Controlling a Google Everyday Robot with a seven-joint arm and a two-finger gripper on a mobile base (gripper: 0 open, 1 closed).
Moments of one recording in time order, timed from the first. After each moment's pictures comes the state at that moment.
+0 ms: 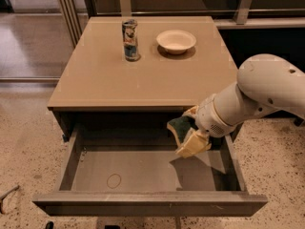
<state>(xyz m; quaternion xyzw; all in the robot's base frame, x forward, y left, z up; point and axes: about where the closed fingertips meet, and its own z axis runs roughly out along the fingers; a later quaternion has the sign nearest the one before) 0.477 -0.095 0.760 -0.59 0.75 0.16 0.24</state>
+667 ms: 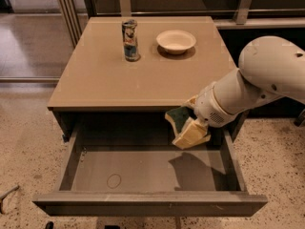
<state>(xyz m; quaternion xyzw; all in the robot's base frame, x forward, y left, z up) 0.482 -0.086 0.796 -0.58 0.76 0.15 0.24</state>
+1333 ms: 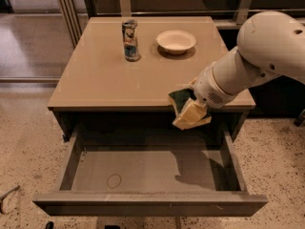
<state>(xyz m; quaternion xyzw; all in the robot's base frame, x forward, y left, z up) 0.519 -0.090 0.826 -0.57 0.77 0.12 0.26</state>
